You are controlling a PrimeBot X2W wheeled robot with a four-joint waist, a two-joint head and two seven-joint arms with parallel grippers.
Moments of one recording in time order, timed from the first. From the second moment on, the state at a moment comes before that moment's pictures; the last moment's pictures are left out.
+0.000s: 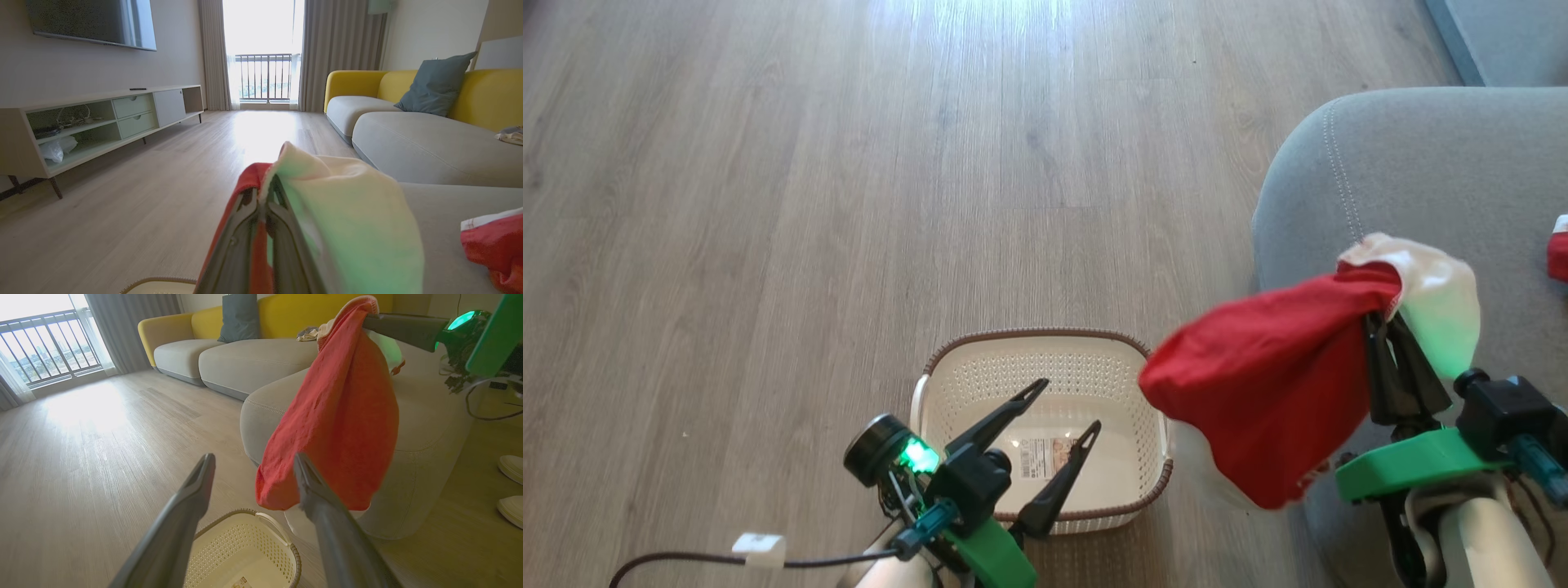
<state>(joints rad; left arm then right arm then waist) -0.13 0.10 -0.56 0.18 -0.05 -0.13 -0.26 -0.04 -0.09 -0.02 0.08 0.13 0.13 -0.25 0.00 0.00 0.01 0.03</state>
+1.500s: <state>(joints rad) -0.12 0.10 -0.54 0.16 -0.05 -0.13 -0.26 -0.09 -0.06 -0.05 0.12 0.13 0.13 -0.25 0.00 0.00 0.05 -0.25</state>
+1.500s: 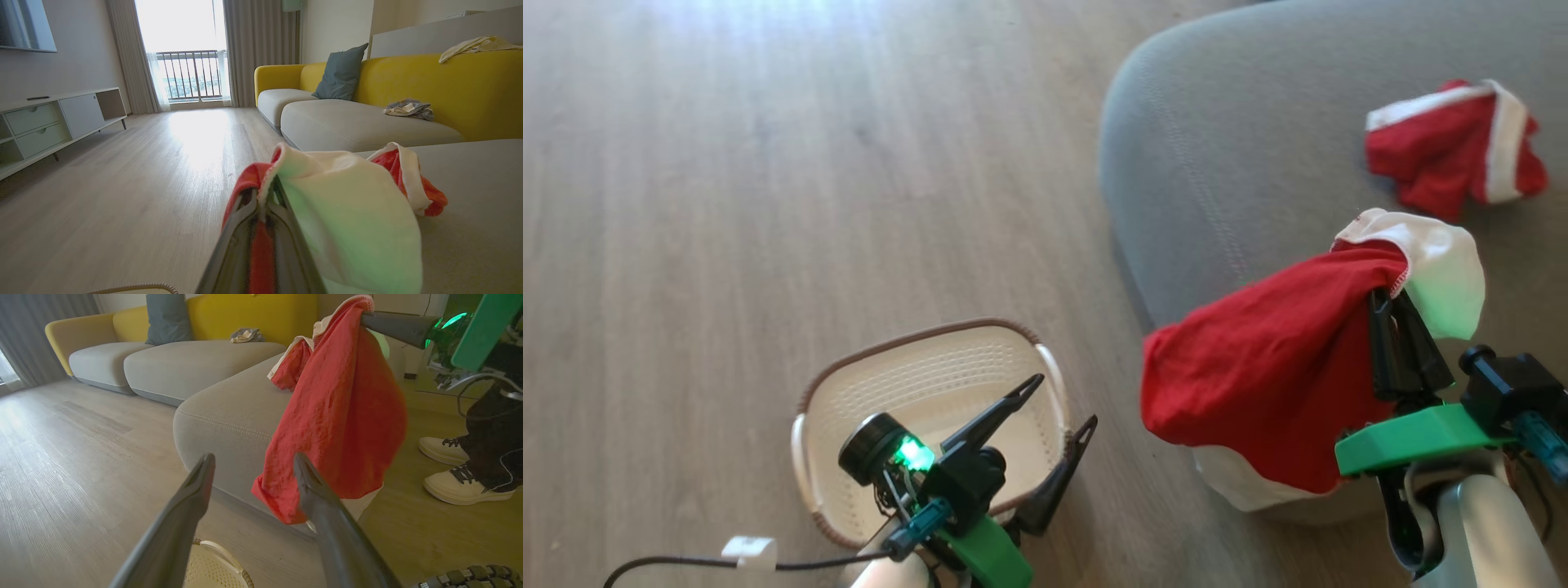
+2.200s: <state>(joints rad) -0.15 0.09 -0.54 0.14 -0.05 -0.13 -0.26 -0.09 -0.06 -0.09 0.09 0.14 0.13 -0.25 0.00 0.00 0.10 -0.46</state>
